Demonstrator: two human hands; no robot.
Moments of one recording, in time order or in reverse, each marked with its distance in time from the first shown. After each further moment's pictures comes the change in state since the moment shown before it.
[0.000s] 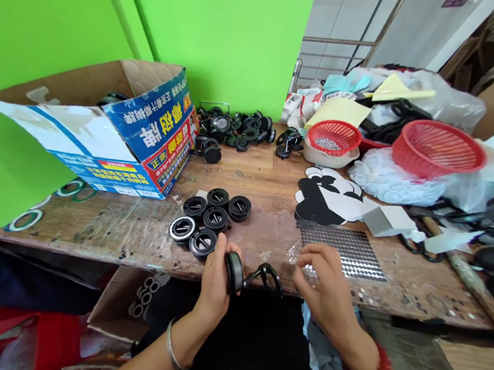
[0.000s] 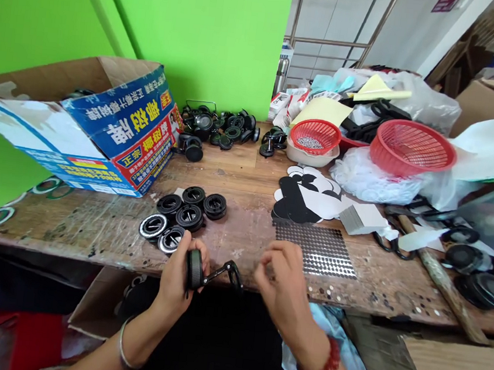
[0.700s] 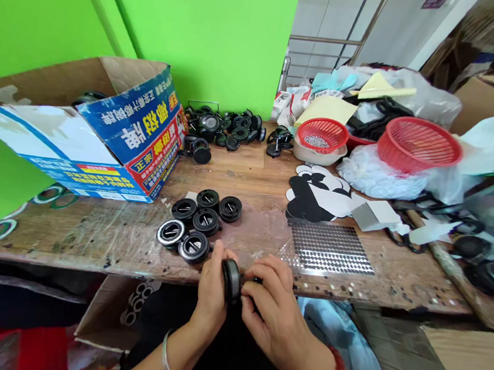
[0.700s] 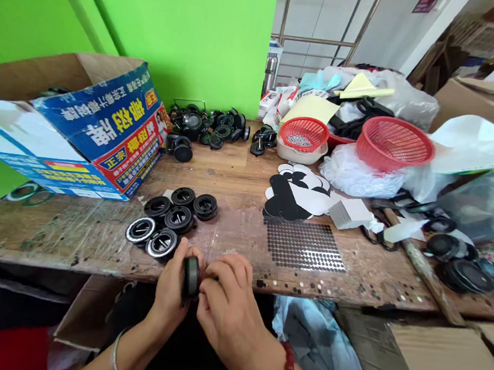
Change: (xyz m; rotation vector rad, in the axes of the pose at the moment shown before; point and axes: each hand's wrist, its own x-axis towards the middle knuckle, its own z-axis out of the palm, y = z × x) left_hand 0.000 -0.015 0.001 0.041 0.059 0.065; right_hand -0.006 -0.061 0.011 0.140 -0.106 -0.214
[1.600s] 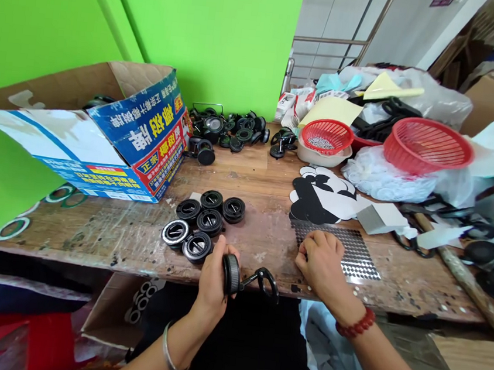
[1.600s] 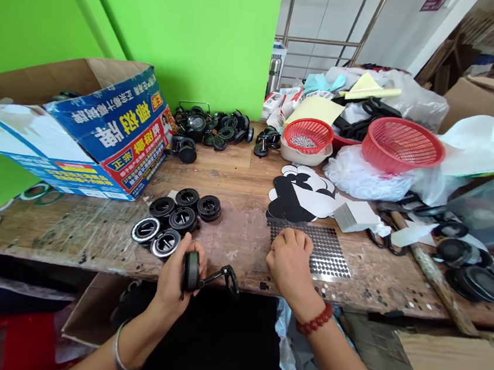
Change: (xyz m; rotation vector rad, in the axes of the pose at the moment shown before) left_hand 0.006 0.013 0.004 -0.054 -0.055 -0.148; right_hand -0.014 0.125 -0.007 -0.575 -0.097 0.323
